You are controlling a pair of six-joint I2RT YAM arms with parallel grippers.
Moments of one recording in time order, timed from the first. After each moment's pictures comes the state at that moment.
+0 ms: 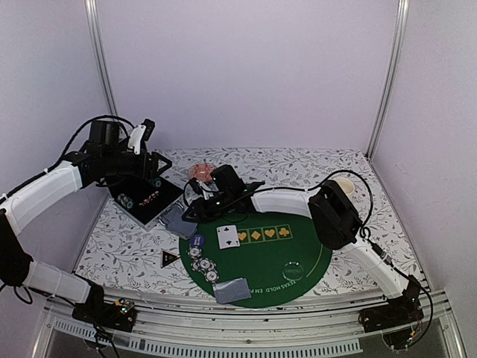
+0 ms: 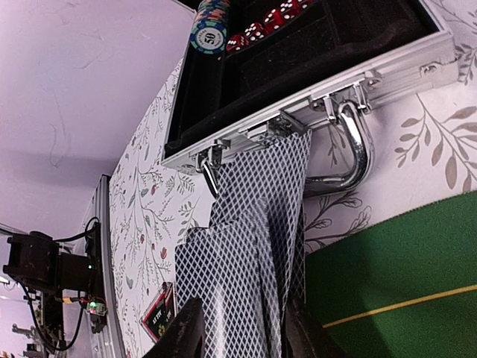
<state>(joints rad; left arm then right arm) -0.27 1.28 1.06 -0.32 0.35 -0.02 0.91 2.69 2.22 -0.13 -0.62 0.54</state>
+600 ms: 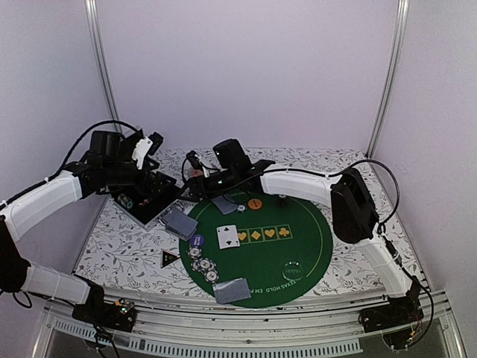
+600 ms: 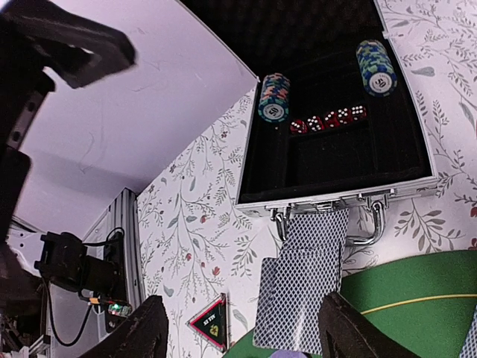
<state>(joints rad) -0.28 1.24 0.96 -0.29 0.41 0.29 0.91 2.51 2.20 -0.20 -0.56 0.41</state>
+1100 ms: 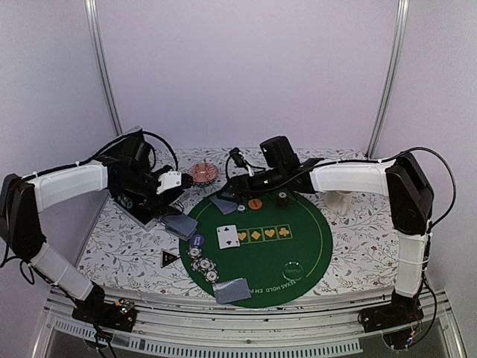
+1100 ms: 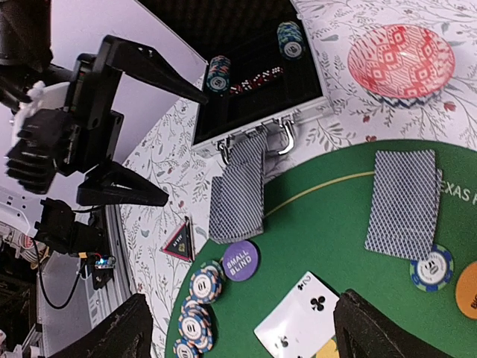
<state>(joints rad) -0.37 1.47 1.05 -0.47 0.40 1.07 0.80 2.03 1.53 -0.07 -0.53 0.35</state>
